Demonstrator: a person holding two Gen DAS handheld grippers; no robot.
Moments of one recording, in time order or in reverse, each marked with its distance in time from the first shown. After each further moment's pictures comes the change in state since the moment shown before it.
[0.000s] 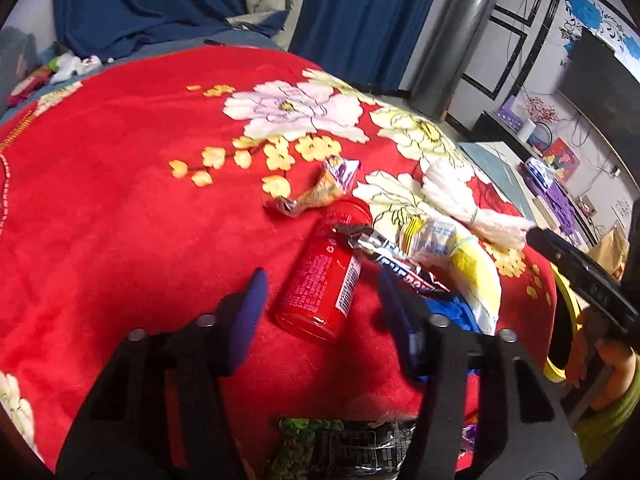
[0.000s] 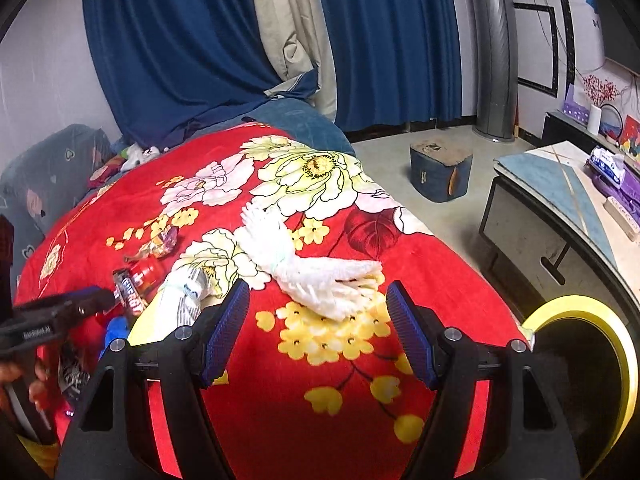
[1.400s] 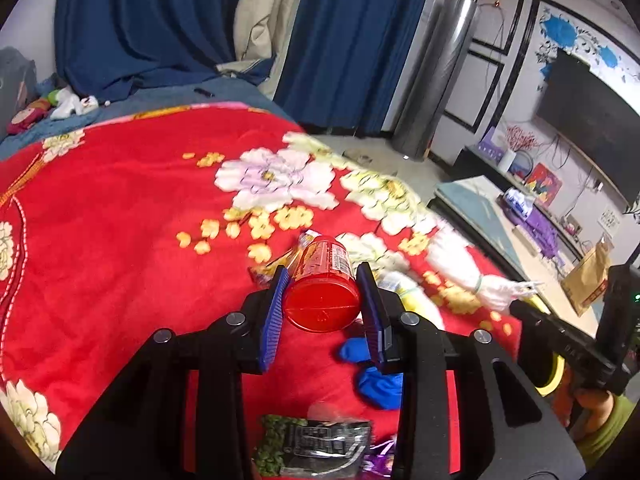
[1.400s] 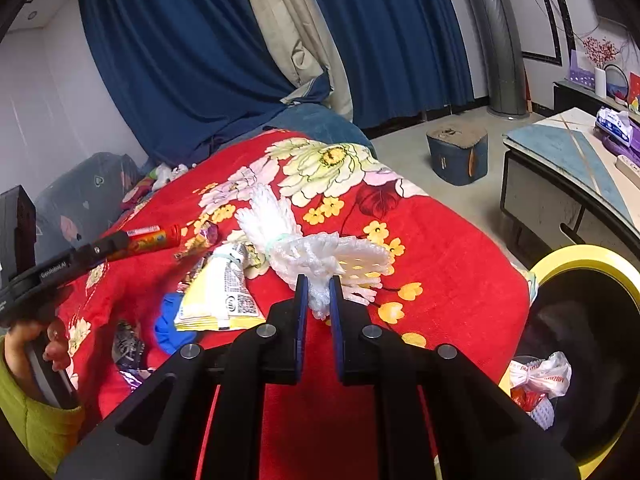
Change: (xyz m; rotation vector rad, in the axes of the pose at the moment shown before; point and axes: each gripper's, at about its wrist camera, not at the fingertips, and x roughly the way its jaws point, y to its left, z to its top) left arm -0.059 -0.023 0.020 0.028 -0.180 -0.046; right arm -0.056 -0.015 -0.027 0.096 -0.019 0.133
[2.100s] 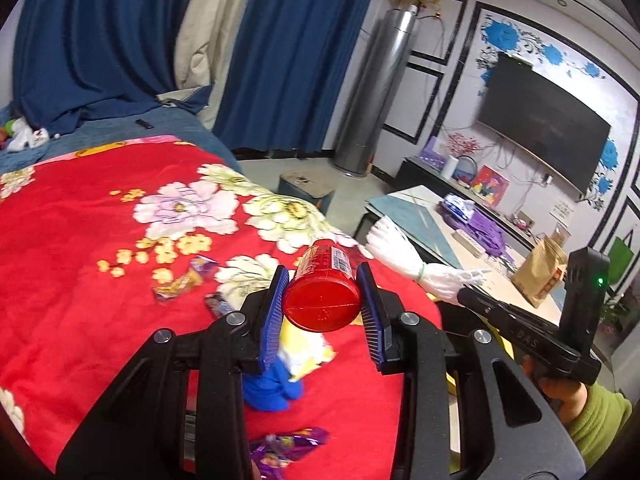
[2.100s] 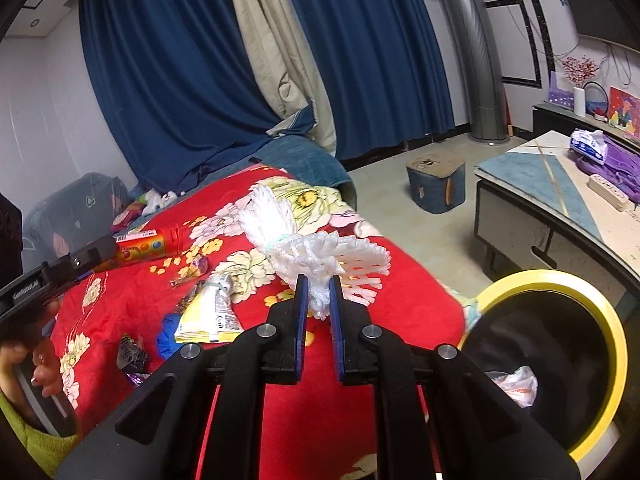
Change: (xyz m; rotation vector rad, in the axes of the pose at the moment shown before) left arm -0.024 -0.082 -0.006 0.087 -0.074 -0.185; right arm -0.056 -0.017 0.009 0.004 -0.108 -0.066
